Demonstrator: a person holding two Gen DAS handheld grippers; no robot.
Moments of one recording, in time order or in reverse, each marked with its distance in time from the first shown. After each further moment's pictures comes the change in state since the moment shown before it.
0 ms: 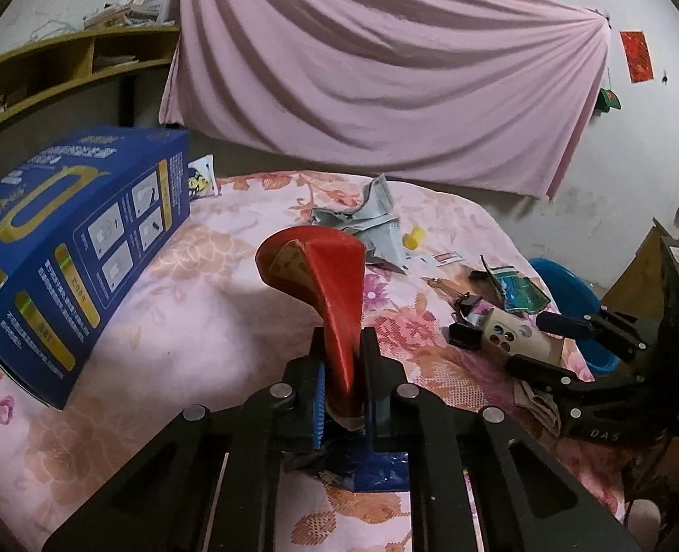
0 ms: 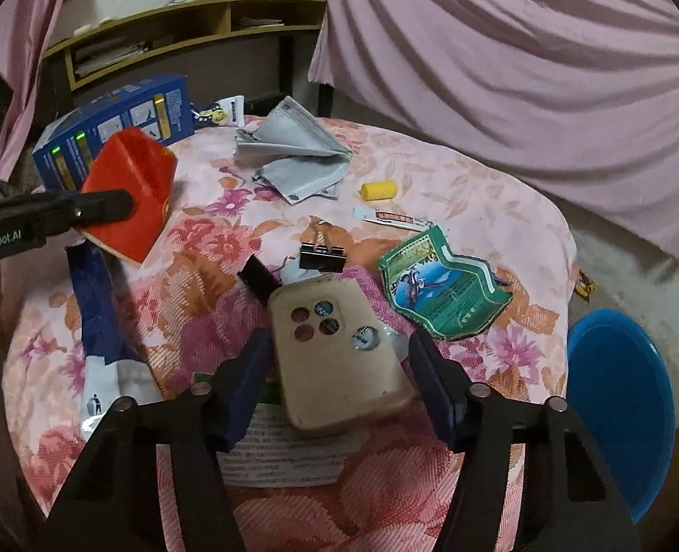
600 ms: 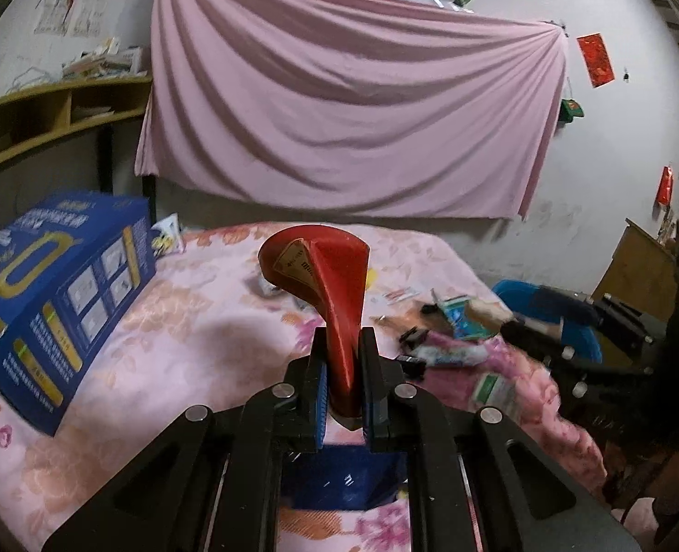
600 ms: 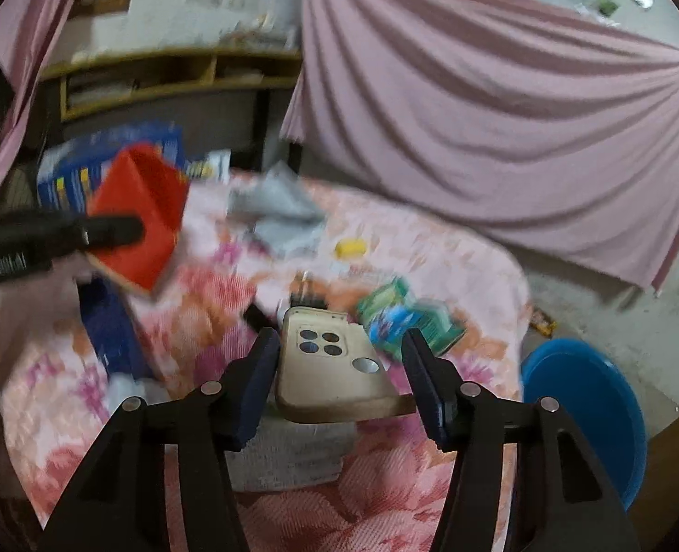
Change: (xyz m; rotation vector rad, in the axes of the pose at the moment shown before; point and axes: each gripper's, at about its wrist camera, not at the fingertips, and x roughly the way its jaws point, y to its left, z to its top) left arm -0.013 -0.036 0.005 0.092 -0.146 -0.054; right arm -0.045 0.012 -0.003 0.028 -0.234 -0.137
